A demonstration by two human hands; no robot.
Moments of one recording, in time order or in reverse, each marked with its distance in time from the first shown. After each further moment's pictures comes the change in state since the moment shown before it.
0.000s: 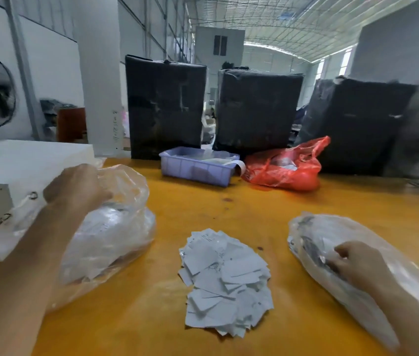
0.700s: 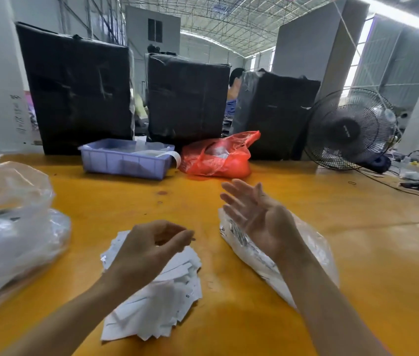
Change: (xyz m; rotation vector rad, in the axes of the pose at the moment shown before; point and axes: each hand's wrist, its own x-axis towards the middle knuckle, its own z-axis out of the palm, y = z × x) left_hand -0.148 0.131 0.076 -1.051 -0.577 0.515; right_hand -0.018 -0.042 -0.032 1.811 -0.311 -0.086
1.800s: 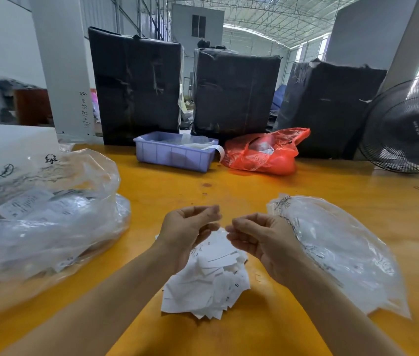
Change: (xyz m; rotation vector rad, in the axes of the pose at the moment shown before) left_hand 0.010 -0.004 -0.013 -0.652 0.199 -0.404; right_hand -0.014 0.055 0.051 -0.301 0.019 0.145
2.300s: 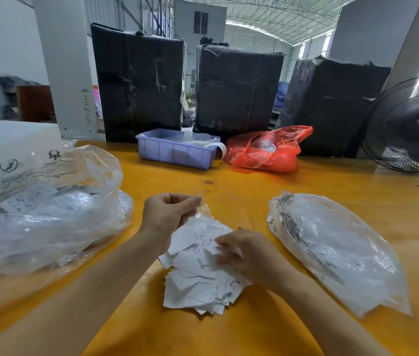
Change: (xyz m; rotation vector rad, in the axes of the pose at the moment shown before) left_hand 0.015 0.012 -0.024 0.022 0.161 0.132; right_hand 0.000 0.024 0.001 -1.403 -0.268 -0.472
